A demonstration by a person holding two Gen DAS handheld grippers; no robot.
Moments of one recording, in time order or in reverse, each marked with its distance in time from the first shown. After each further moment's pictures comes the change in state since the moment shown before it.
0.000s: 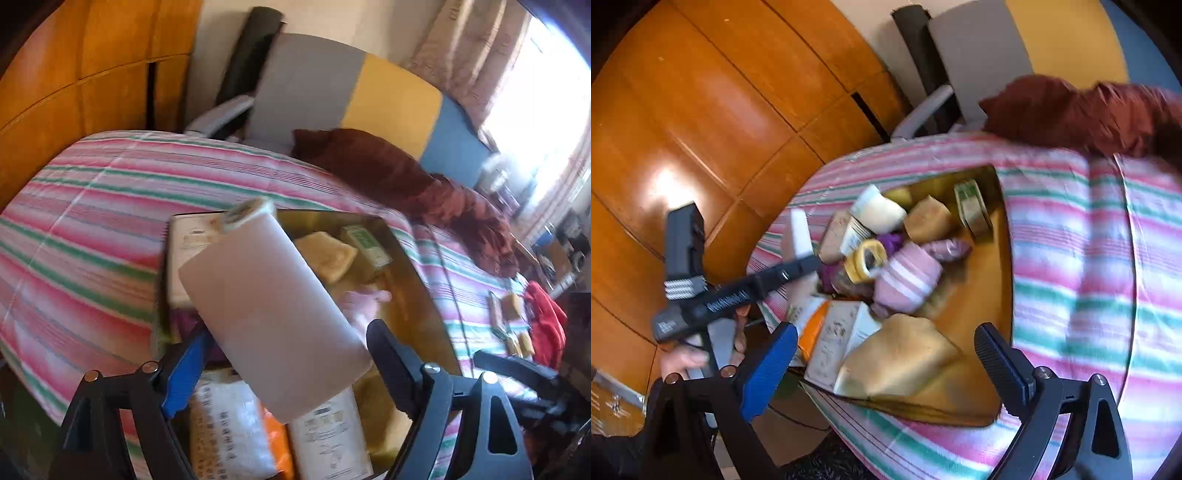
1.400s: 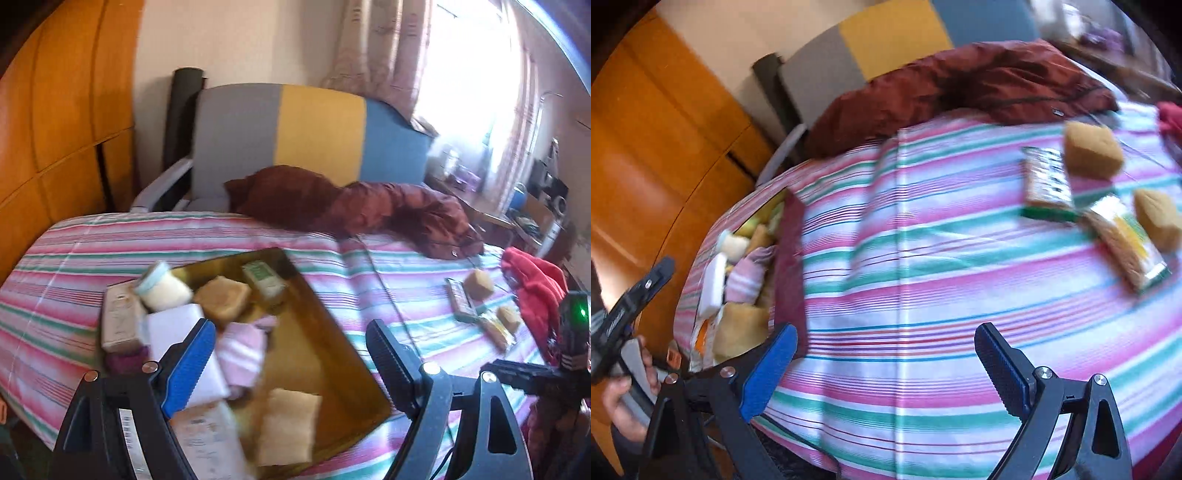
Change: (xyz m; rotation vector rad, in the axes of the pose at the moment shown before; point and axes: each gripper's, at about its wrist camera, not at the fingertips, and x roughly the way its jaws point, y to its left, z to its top) left arm -0.028 -0.126 -0.019 0.237 -0.175 -0.022; right arm -0.121 -0.124 -0.078 0.335 -0.137 -0.359
